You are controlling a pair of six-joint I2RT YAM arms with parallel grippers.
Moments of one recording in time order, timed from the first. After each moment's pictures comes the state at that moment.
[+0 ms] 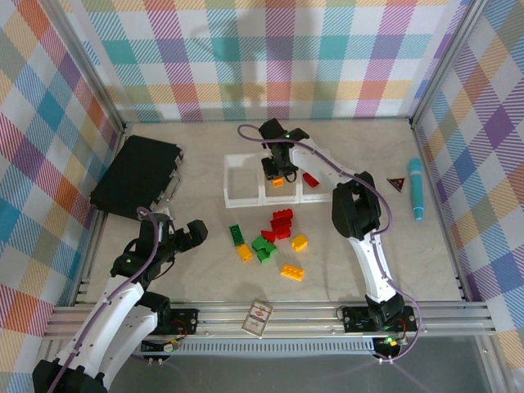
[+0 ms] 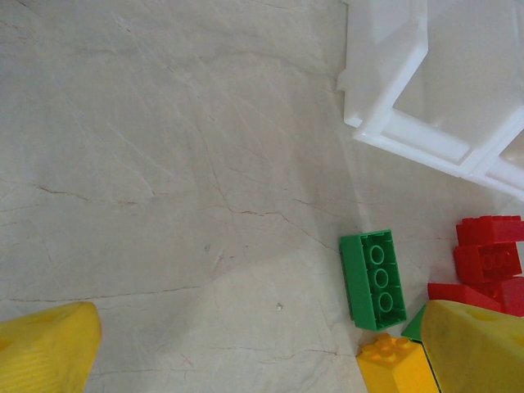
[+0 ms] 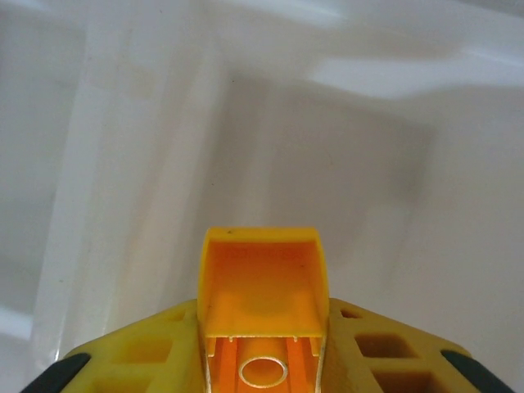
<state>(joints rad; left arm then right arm) -0.26 0.64 0.45 -0.56 0.04 -0.63 0.59 2.30 2.10 -1.01 0.06 0.22</state>
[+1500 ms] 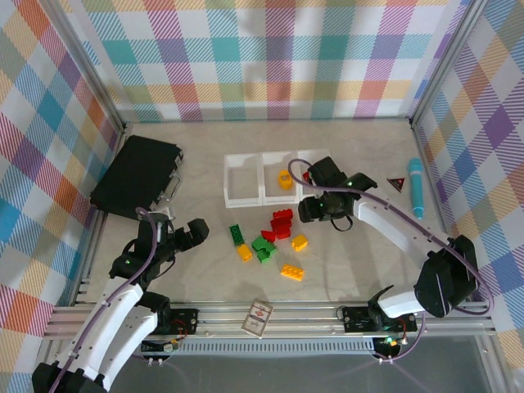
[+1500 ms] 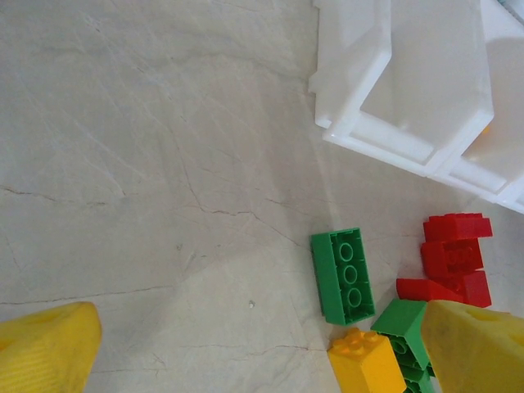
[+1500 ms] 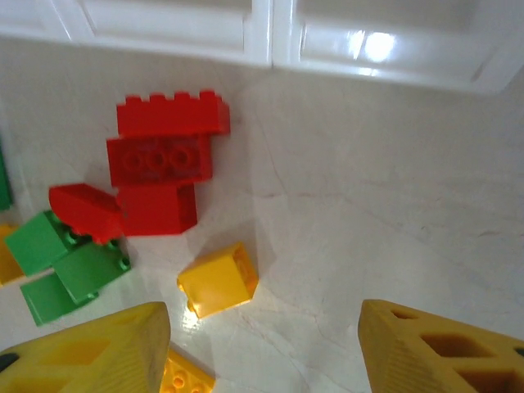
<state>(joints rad) -0.26 0.63 0.45 -0.54 0.09 -0.66 0.59 1.40 1.14 -0.93 -0.01 0.36</state>
